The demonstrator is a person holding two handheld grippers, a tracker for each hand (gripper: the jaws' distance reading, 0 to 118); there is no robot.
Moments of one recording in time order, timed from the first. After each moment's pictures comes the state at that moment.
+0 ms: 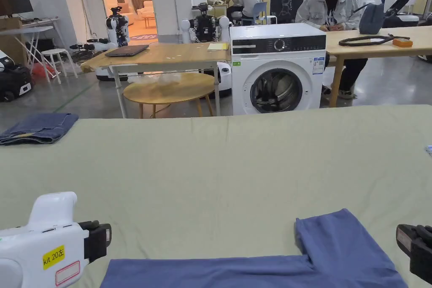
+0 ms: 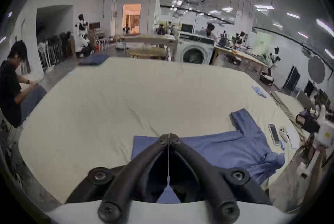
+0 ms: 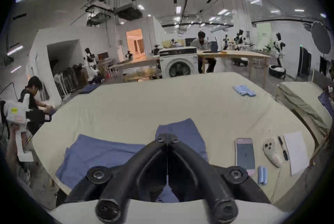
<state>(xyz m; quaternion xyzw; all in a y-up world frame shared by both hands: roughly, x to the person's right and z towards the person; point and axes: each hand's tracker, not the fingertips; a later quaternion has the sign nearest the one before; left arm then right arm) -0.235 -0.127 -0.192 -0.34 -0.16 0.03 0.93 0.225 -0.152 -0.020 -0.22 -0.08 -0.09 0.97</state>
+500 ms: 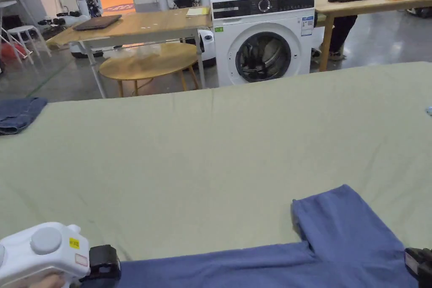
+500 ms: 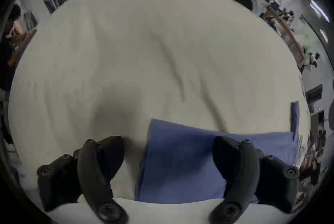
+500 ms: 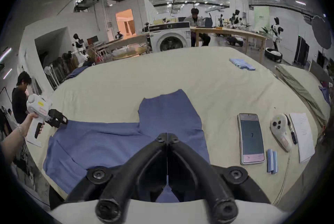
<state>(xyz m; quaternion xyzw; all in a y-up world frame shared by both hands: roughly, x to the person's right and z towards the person) -0.238 -0.296 -0.371 -0.60 -0.02 0.07 0.80 0.258 -0.214 -0.060 -0.31 -0.11 -0.11 0.94</state>
